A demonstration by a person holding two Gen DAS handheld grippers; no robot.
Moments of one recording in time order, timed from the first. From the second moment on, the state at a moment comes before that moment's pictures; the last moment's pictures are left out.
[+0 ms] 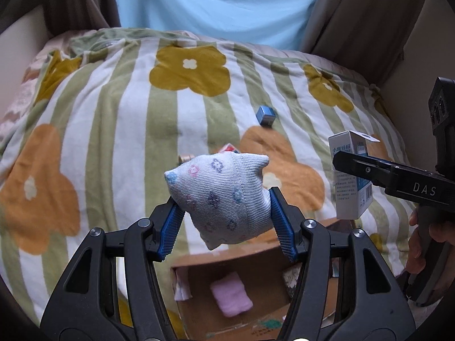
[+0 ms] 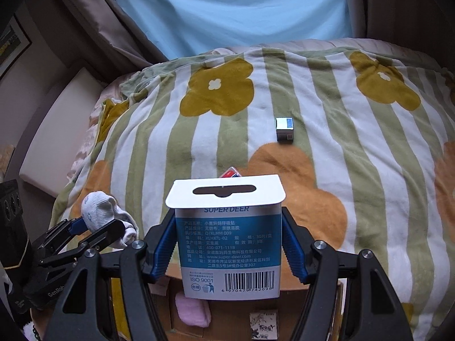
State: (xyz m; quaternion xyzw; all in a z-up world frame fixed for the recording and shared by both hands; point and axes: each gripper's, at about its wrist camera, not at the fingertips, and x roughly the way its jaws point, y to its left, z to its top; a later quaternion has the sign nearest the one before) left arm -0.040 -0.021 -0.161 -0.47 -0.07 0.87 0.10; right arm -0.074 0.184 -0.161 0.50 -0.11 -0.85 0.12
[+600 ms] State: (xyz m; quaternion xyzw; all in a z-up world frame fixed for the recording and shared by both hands) left arm 0.062 0.048 -0.247 -0.56 -0.11 0.81 0.11; right arm 0.022 0.207 -0.213 0.56 -0.06 -0.82 0.12
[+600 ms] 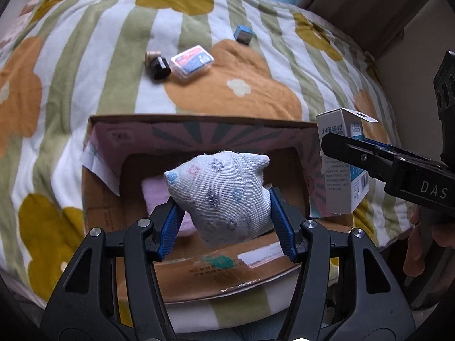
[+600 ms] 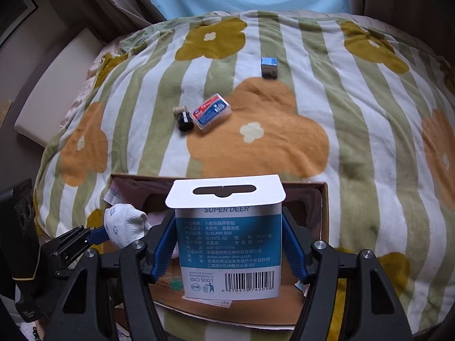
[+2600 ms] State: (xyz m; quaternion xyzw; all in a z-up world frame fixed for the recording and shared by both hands) left arm 0.050 -0.002 -0.232 -0.55 -0.10 0.82 0.09; right arm 0.029 0.205 -0.227 0.57 -0.06 -0.81 0.13
